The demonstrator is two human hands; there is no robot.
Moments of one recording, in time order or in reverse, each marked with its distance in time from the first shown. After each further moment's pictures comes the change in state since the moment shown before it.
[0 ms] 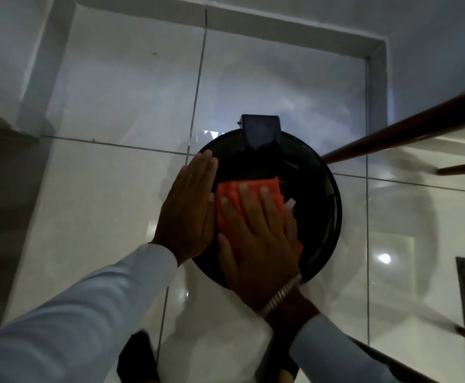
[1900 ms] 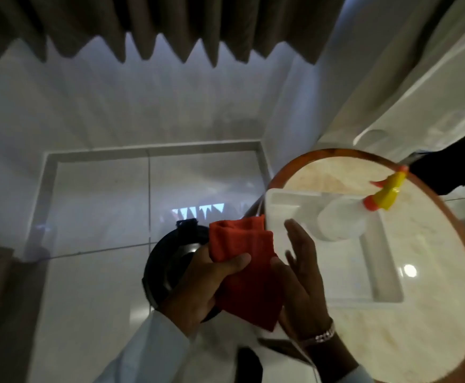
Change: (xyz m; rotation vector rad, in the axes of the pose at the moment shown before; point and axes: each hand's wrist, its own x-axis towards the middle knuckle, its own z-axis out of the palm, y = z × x) left_hand 0.042 0.336 -0.177 -1.165 -0.408 -0.689; right_hand -0.052 0.066 -0.349 1.139 0.337 0.544
